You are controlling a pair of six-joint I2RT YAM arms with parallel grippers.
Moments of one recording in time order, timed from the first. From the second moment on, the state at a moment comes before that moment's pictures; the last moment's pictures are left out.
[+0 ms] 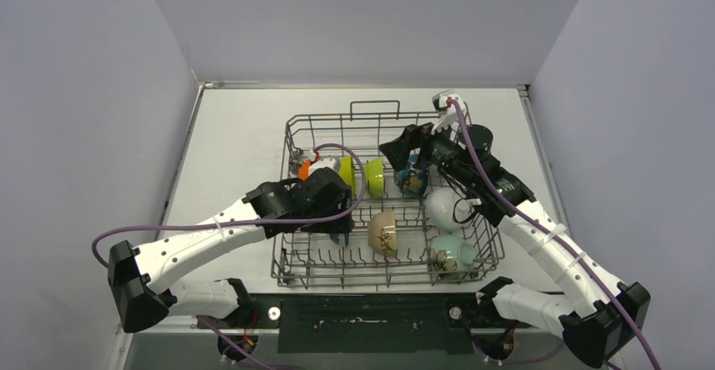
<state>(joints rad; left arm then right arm) -1.00 1.22 1.13 -0.89 -0.22 -0.87 0.56 1.06 1.02 -0.14 -0.16 0.32</state>
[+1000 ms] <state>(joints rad) -1.05 1.40 1.12 -0.89 -0.26 -0.91 0.56 1.06 1.01 -0.15 -0.16 0.32</state>
